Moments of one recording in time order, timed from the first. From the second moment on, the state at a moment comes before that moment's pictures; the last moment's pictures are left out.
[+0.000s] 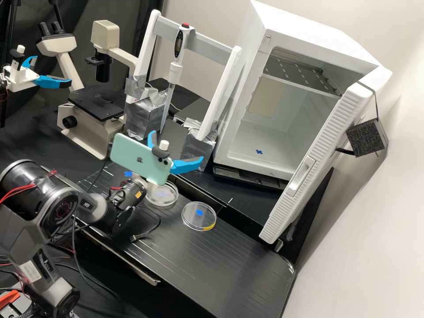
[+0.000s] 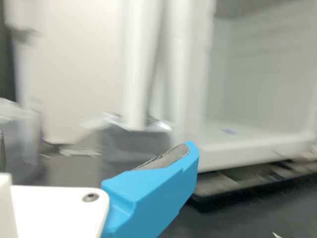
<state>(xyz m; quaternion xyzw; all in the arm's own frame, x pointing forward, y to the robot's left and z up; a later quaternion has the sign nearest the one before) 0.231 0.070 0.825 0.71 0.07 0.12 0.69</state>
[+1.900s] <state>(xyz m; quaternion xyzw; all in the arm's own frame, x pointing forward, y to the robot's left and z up) 0.251 0.067 0.768 0.66 0.11 0.05 0.74</state>
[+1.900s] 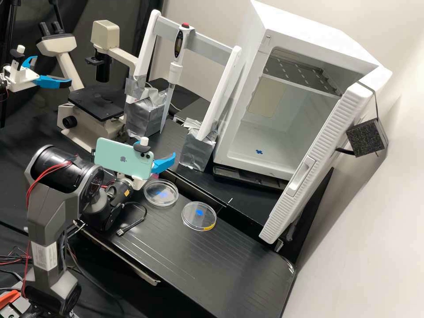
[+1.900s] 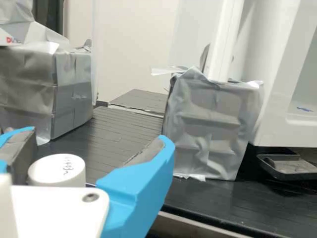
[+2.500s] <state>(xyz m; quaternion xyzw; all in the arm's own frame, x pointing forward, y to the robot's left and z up) 0.248 0.071 0.767 0.66 0.12 0.05 0.74</state>
